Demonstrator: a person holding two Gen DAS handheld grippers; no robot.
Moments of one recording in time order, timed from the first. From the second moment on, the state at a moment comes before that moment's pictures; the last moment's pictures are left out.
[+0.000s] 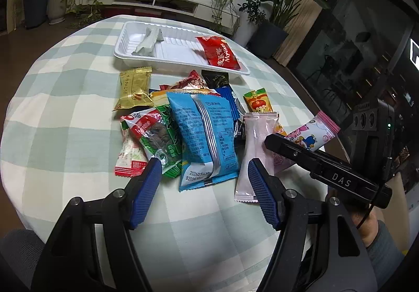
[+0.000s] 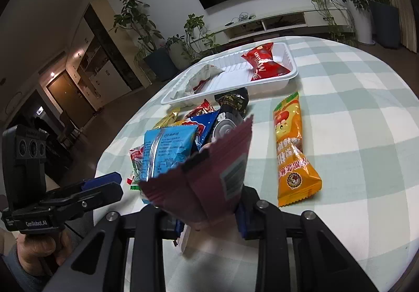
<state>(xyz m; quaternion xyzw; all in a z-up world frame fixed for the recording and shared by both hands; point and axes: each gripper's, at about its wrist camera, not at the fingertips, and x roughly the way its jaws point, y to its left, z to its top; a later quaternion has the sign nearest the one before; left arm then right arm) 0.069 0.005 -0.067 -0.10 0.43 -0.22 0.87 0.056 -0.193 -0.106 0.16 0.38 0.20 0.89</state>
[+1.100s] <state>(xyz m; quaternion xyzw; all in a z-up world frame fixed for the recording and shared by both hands) 0.082 -0.021 -0.070 -0.05 0.44 -0.21 0.87 0.016 -0.224 -0.108 0.22 0.44 0.14 0.86</state>
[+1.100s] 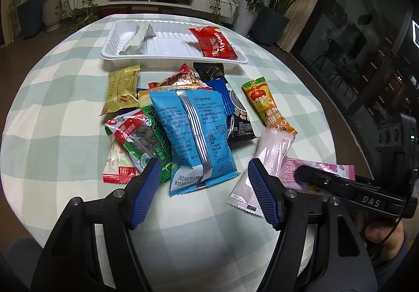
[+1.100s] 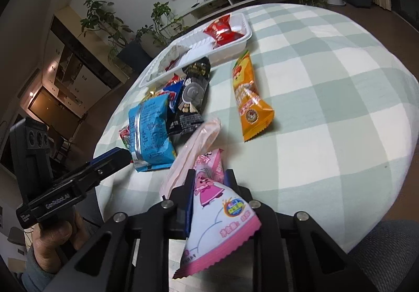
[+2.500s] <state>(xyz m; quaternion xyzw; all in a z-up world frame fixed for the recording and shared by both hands) 0.103 -0.024 -0.061 -0.08 0.47 -0.25 0.84 0.003 -0.240 -0.098 0.22 0.41 0.13 0.88</state>
